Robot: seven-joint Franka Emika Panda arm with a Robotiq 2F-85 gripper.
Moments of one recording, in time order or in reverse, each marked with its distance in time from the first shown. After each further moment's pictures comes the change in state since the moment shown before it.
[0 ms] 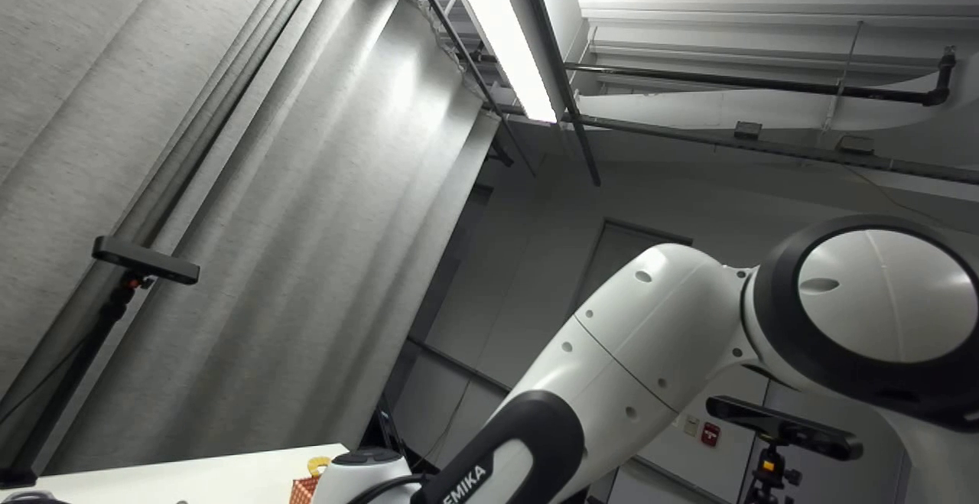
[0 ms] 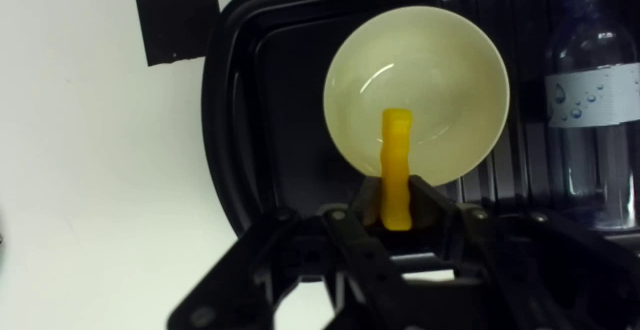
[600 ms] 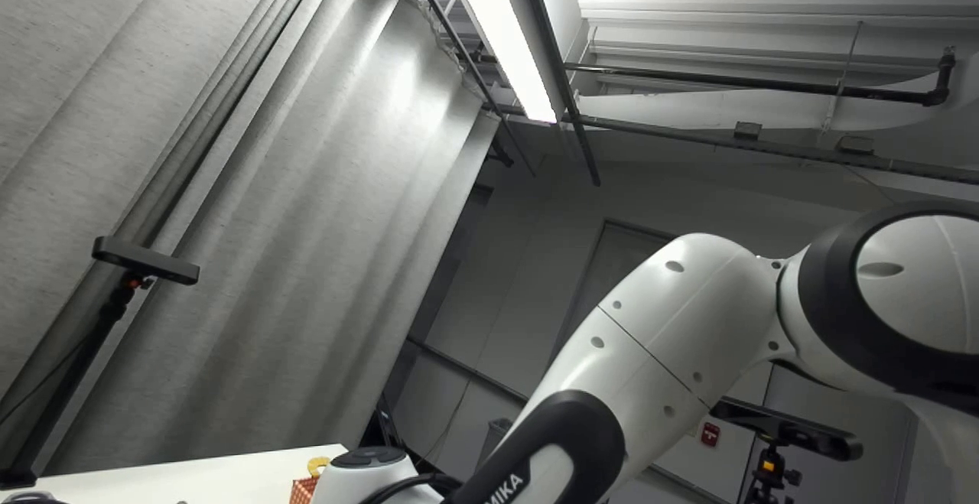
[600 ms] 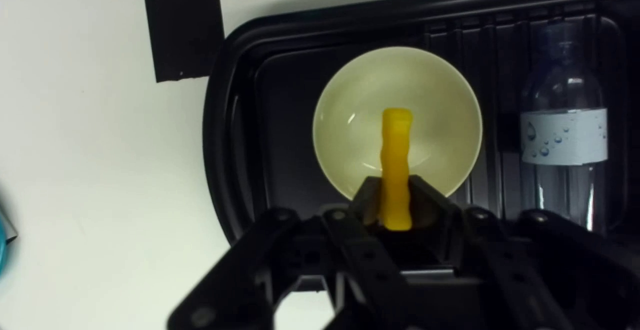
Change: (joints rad) arm 0.022 -0.067 0.014 -0.063 -0.067 0.000 0.053
